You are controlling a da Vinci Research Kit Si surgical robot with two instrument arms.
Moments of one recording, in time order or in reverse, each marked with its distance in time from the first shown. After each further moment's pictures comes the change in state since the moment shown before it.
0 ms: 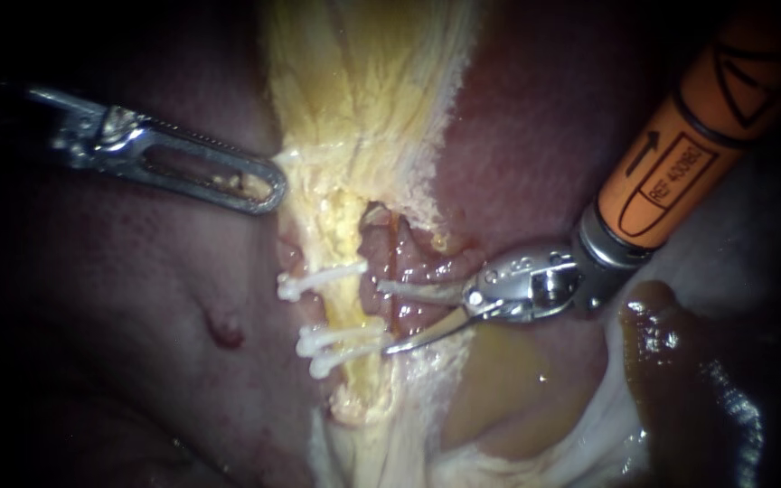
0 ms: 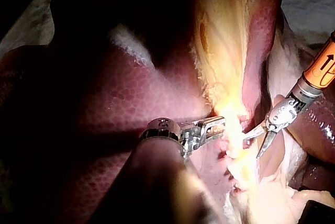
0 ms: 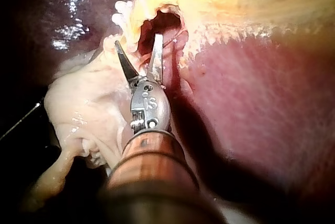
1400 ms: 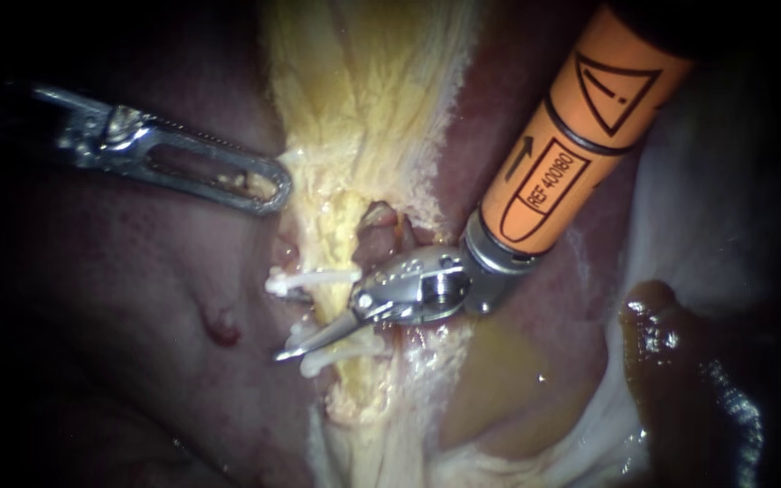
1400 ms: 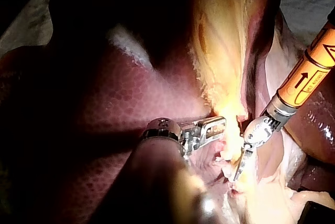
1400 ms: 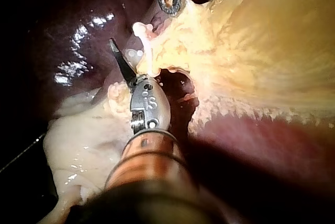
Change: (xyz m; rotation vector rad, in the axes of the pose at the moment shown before) right arm 0.005 0.001 0.009 0.142 0.065 -0.053; left arm 0.000 0.000 0.000 -0.001 -0.001 -0.001
